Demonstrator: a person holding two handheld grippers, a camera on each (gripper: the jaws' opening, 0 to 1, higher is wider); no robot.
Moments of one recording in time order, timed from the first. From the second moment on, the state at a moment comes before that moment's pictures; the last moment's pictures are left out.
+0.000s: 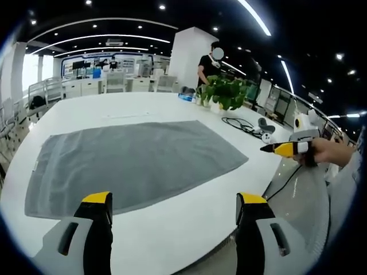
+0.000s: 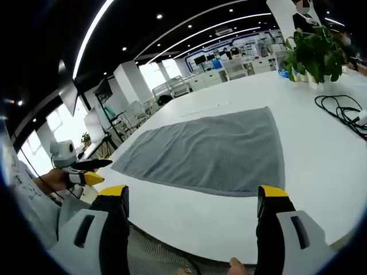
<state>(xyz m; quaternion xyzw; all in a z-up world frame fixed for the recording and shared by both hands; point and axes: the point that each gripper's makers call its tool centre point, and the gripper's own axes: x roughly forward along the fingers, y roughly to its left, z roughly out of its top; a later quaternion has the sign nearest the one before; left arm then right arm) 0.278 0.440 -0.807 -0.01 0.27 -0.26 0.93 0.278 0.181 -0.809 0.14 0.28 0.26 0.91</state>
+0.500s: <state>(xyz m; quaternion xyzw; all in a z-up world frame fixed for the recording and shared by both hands) 0.284 0.421 -0.802 0.02 0.27 -0.29 0.92 0.288 0.160 -0.803 0.14 0.28 0.25 0.92</state>
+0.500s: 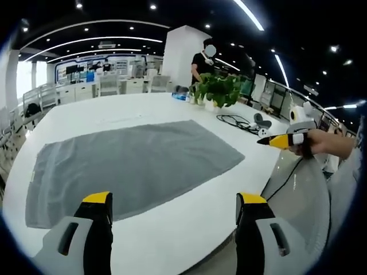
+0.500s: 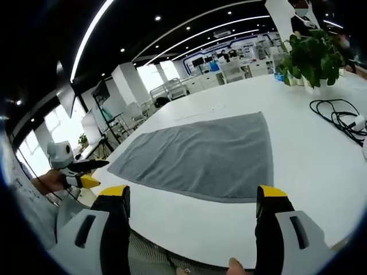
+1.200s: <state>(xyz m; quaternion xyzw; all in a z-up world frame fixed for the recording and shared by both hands) 0.294 0.389 -0.786 0.07 0.25 -0.31 0.91 0.308 0.147 -0.792 0.13 0.26 0.26 0.92</state>
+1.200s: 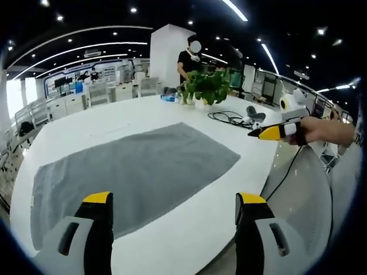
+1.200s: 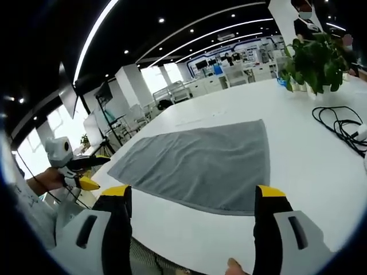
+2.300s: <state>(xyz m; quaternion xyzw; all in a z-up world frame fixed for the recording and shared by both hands) 0.303 0.294 -0.791 0.08 0.26 -0.35 0.90 0.354 0.086 -0.781 0.11 0.25 0.27 0.92</state>
